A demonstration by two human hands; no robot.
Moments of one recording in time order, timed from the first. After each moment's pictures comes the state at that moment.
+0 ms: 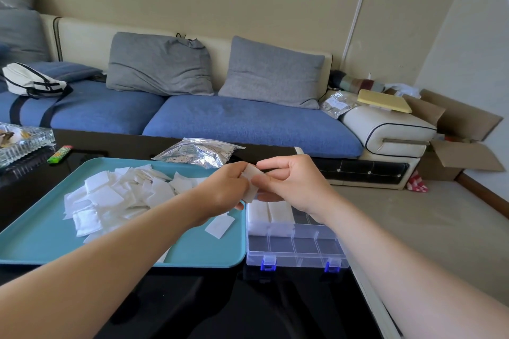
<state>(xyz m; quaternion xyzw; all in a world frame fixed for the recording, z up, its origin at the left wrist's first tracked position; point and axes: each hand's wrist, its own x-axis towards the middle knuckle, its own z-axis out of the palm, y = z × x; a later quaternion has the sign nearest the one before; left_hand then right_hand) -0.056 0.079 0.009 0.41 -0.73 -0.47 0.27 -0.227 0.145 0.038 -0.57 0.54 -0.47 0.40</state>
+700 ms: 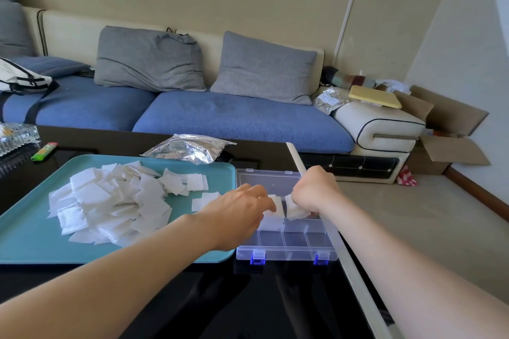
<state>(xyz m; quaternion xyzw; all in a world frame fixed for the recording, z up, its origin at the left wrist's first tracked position) -0.078 0.105 -0.026 0.26 -0.96 -0.03 0.11 -0.277 0.134 0.012 -0.46 0.85 -0.20 0.14</state>
